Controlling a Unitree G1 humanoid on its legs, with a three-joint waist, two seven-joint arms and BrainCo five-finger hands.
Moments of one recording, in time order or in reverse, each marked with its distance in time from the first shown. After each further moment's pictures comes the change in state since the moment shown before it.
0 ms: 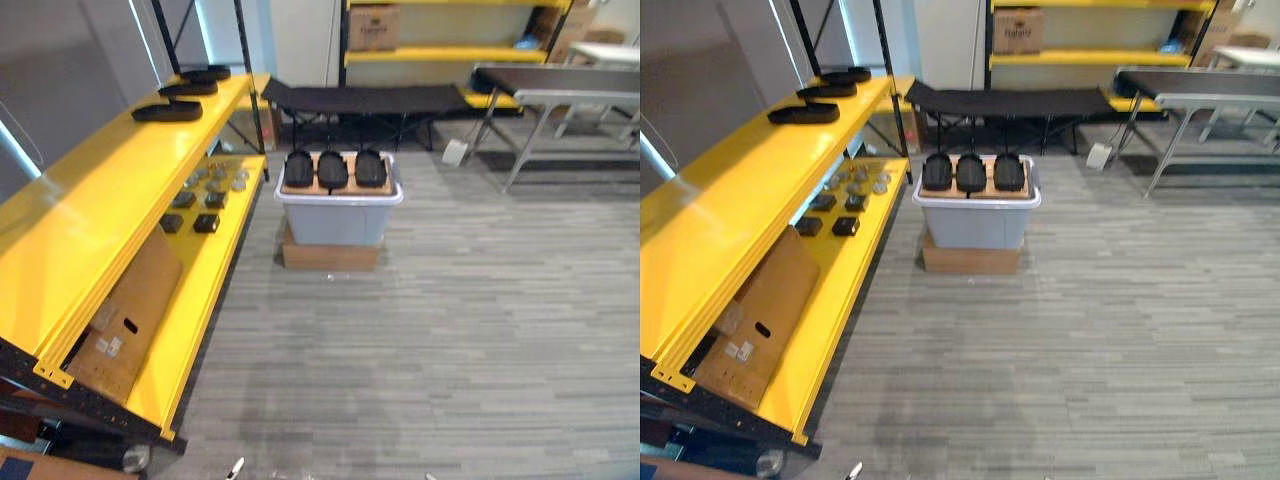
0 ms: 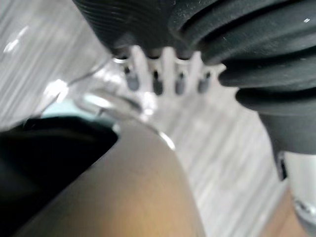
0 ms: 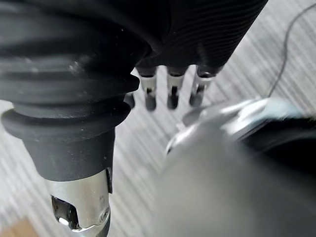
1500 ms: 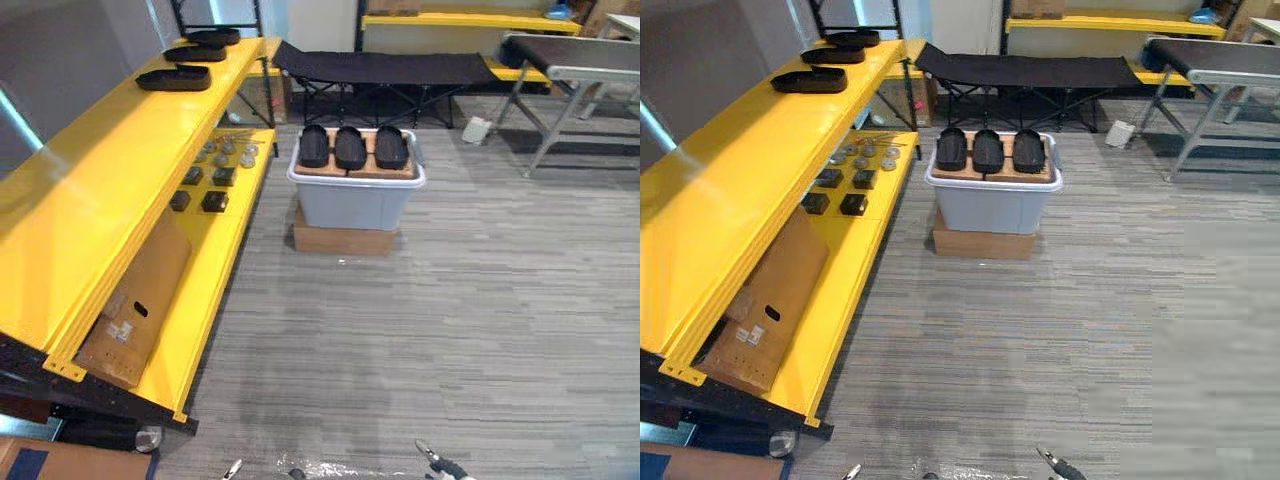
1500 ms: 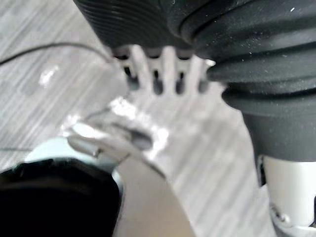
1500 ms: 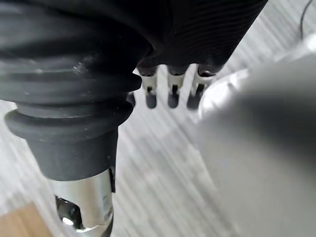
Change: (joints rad) left arm -0.049 0.021 -0.021 0.026 0.046 0.050 0.125; right arm -0.088 0.003 -0.091 -0.001 0.000 -0.025 -0.052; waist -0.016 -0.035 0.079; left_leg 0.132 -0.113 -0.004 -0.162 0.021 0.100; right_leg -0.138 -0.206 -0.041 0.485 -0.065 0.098
